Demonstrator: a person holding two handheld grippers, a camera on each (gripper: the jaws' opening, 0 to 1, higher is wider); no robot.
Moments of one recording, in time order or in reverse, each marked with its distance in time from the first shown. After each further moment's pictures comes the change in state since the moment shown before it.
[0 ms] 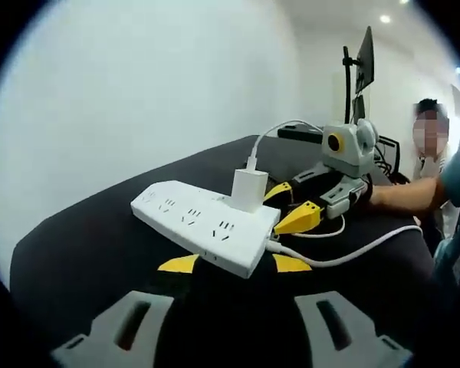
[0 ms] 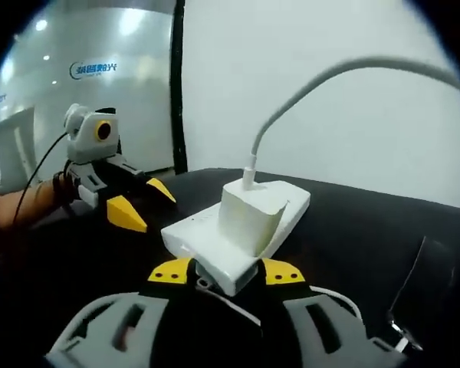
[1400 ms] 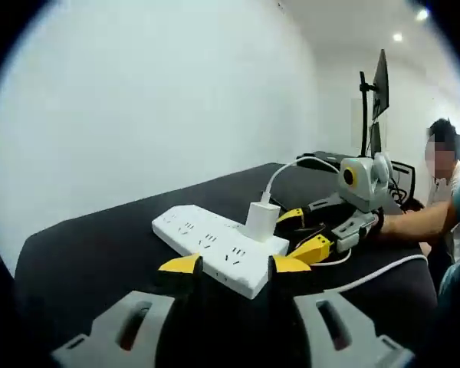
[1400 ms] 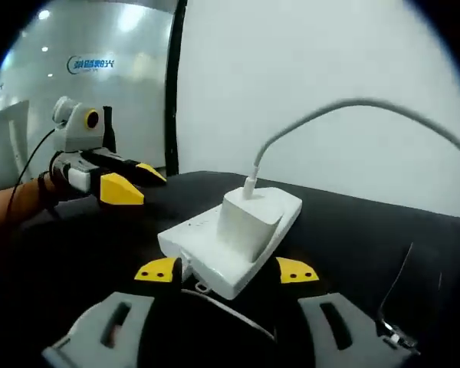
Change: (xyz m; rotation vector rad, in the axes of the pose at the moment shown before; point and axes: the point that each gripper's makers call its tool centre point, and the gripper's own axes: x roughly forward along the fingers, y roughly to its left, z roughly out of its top) left arm -0.010 0.005 0.028 -0.059 -0.148 0.097; right arm -0.004 0.001 0.007 -0.003 -0.024 -0.066
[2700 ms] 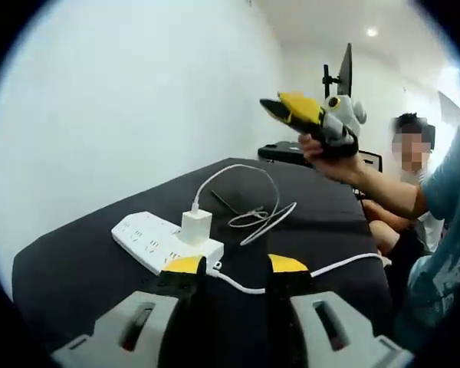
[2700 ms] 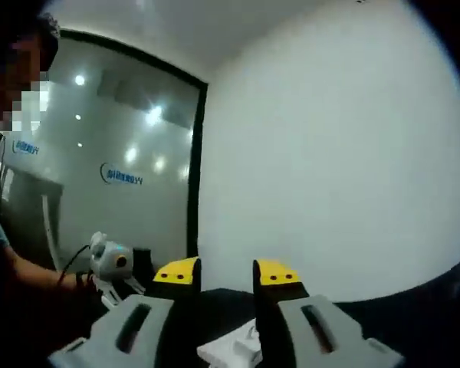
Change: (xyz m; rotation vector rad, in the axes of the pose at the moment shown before) left arm -0.039 -0.068 0.022 0.057 0.052 -0.173; right arm -0.126 0.004 0.161 0.054 -0.509 0.107
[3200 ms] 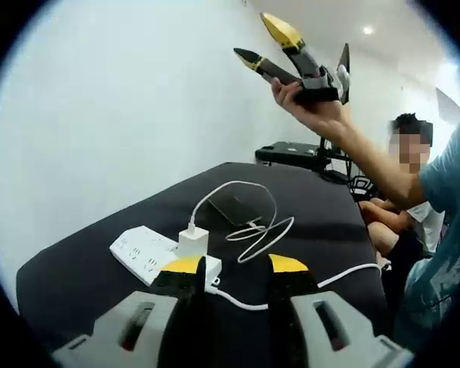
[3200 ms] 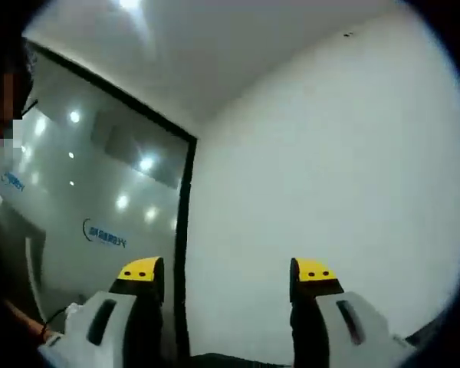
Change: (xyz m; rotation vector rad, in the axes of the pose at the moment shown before) left arm 0.010 0.002 0.029 0.020 0.005 -0.019; right arm 0.035 -0.044 0.149 0.071 -0.335 -0.010
